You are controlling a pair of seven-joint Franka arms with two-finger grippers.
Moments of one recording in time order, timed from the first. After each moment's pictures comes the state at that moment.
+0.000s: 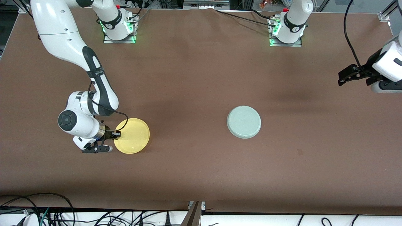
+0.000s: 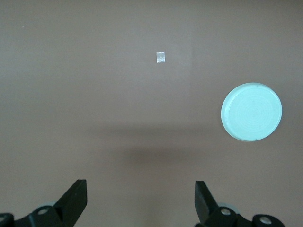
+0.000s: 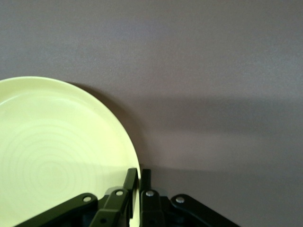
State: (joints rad) left arm -0.01 0.02 0.01 -1.62 0.02 1.59 -0.05; right arm 0.20 0.72 -0.09 -1.64 0.14 2.33 -0.04
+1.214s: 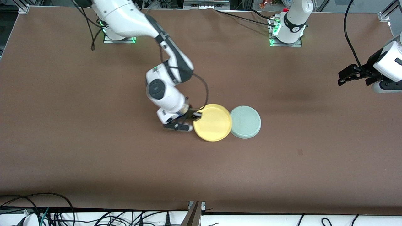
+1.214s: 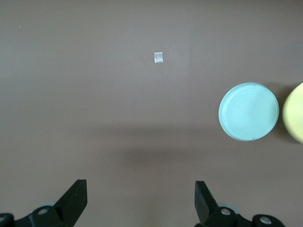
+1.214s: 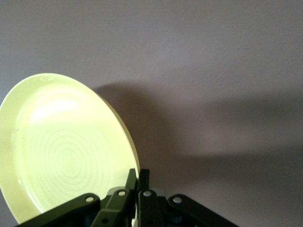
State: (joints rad) left arm -0.01 0.02 -0.01 -1.61 0.02 1.59 -0.05; right arm 0.73 0.78 -0.02 -1.46 0.37 2.45 0.65
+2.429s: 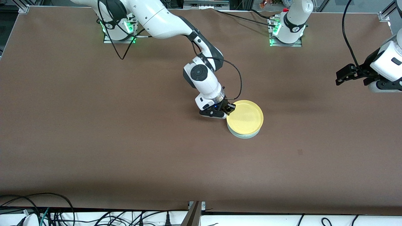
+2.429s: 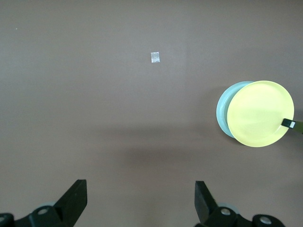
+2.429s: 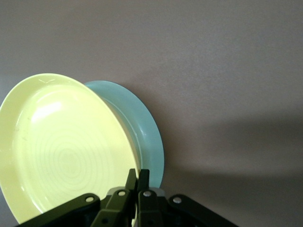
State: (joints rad) left arm -0.01 0.02 -0.02 -1.61 0.02 1.59 -0.05; right arm 0.90 1.02 -0.06 -1.17 0.35 2.59 0.90
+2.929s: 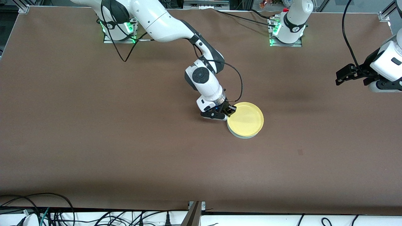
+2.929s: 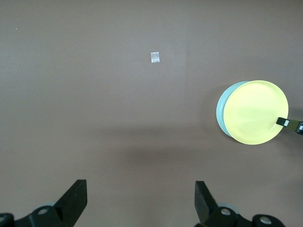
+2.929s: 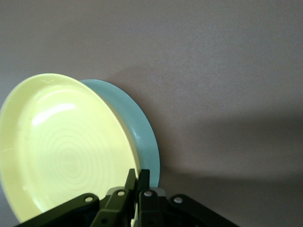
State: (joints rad) left arm -0.01 0.02 -0.02 -1.61 0.02 1.59 -0.05; right arm 0.90 1.06 -0.07 -1.14 0.35 2.59 0.91
